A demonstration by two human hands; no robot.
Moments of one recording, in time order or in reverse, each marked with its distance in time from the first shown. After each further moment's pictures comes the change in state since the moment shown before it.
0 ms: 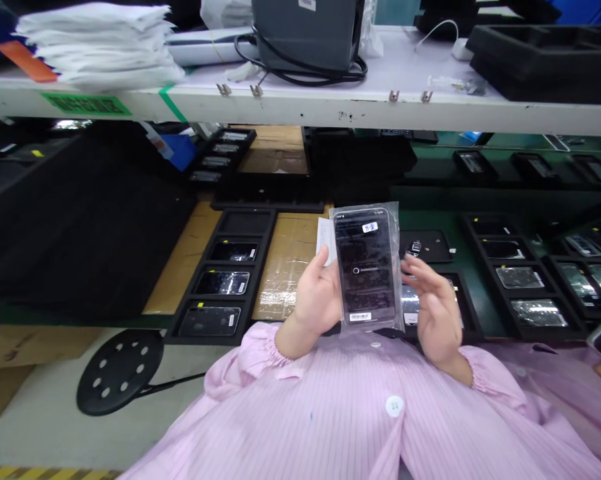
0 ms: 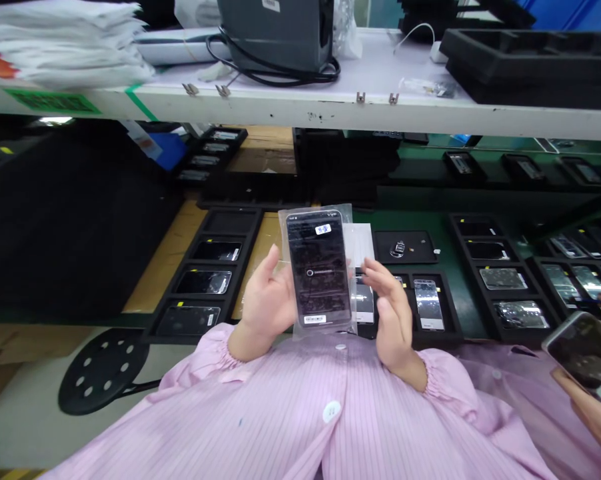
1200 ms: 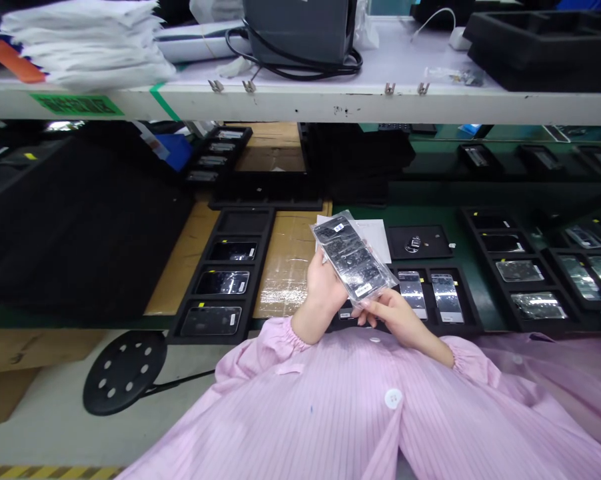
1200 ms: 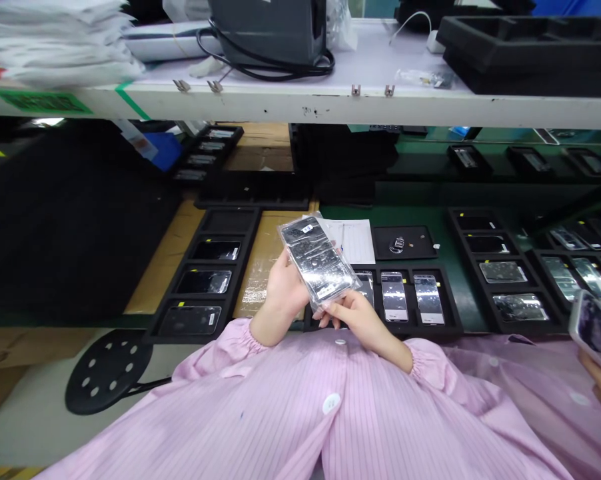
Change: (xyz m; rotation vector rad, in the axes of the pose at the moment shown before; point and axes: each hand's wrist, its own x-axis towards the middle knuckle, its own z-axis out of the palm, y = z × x) left_hand 0.039 -0.008 -0.016 -0.074 0.319 0.124; right_hand 0.009 0.016 0.041 0.523 -0.408 0.655
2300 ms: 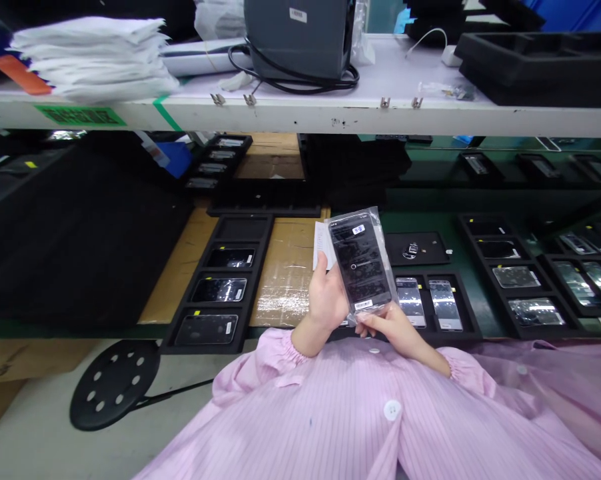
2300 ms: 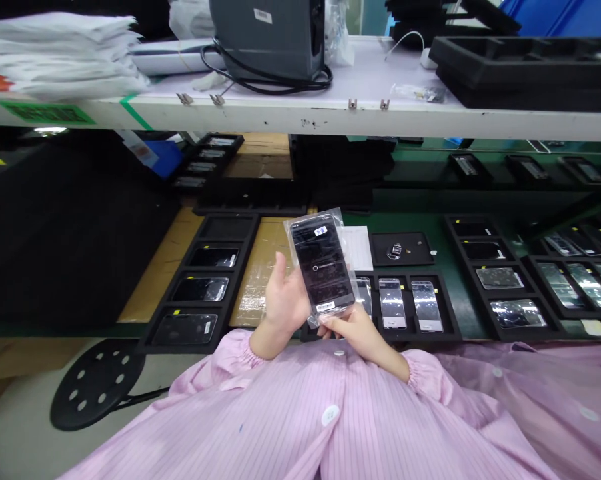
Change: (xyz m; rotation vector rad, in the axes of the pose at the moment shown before) left_hand -0.012 -0.015 -0.006 0.147 -0.170 0.090; right_hand -0.004 0.011 -0.005 -0.118 0.058 0.025
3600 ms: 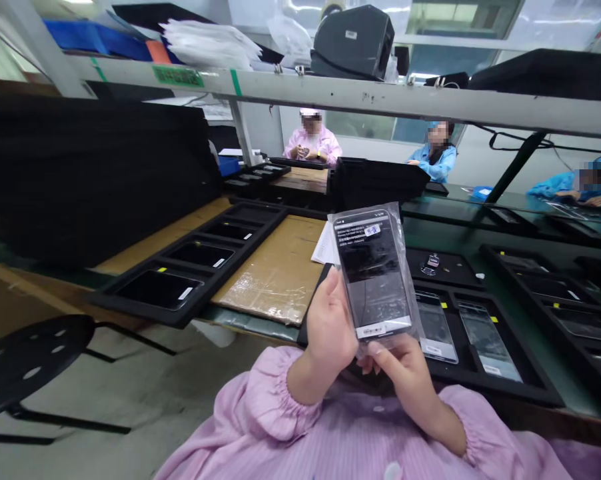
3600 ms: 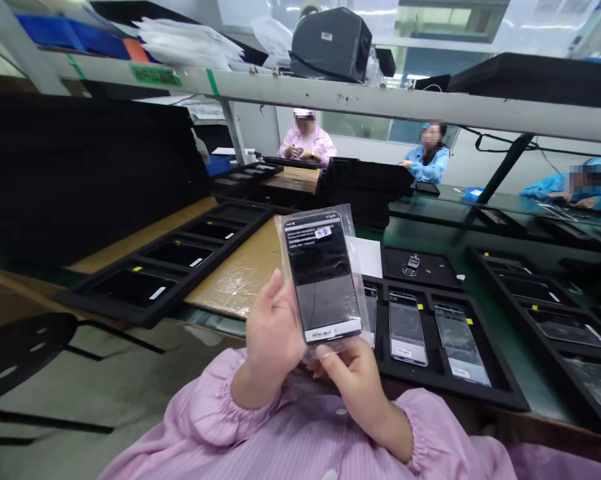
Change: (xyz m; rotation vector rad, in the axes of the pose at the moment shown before) left_hand -0.023 -0.144 -0.102 0.017 -0.181 0.416; right_hand -0.023 0.165 -0.037 -0.066 0.073 -0.475
